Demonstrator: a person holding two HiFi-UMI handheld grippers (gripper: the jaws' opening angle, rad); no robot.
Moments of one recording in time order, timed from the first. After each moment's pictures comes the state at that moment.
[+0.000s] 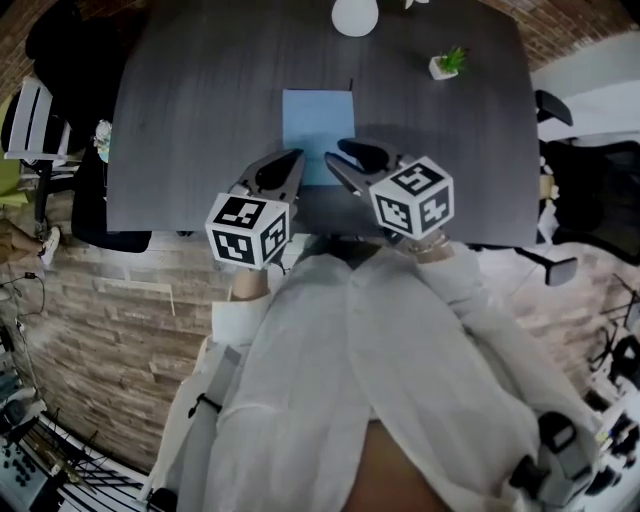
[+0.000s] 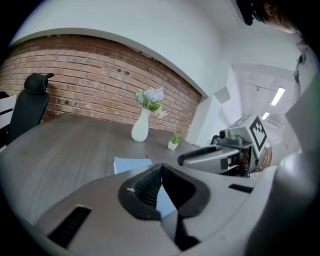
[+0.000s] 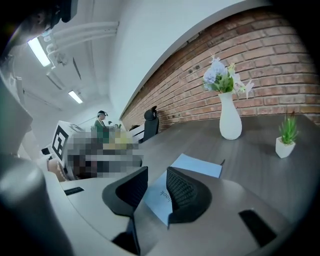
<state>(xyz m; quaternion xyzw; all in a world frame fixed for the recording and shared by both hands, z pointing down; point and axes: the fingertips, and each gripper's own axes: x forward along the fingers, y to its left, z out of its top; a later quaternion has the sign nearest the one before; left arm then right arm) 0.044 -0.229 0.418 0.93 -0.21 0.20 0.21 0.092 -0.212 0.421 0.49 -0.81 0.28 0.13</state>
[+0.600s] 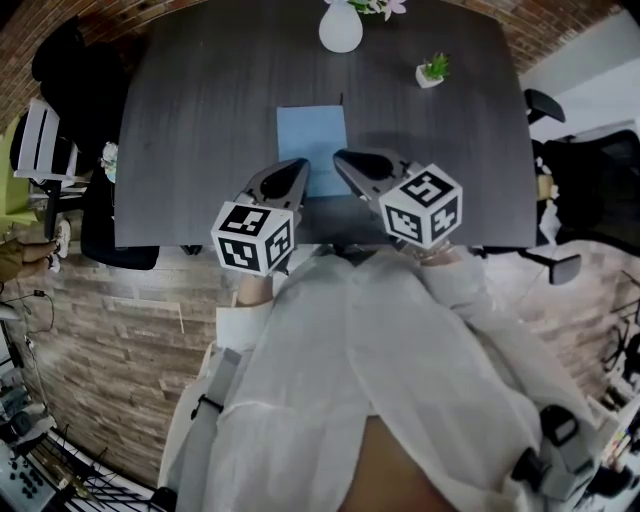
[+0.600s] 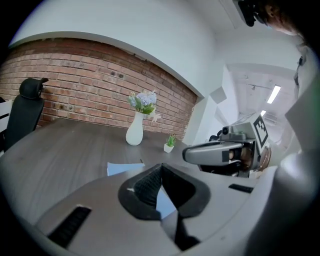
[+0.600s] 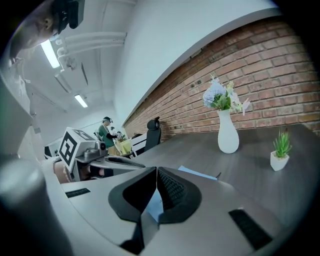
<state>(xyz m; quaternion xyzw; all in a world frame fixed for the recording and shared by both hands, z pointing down) 0.063 -0.218 0.399 0.94 -0.20 0.19 0.19 0.110 -0.199 0.383 0.50 -0.83 0.24 0.08</state>
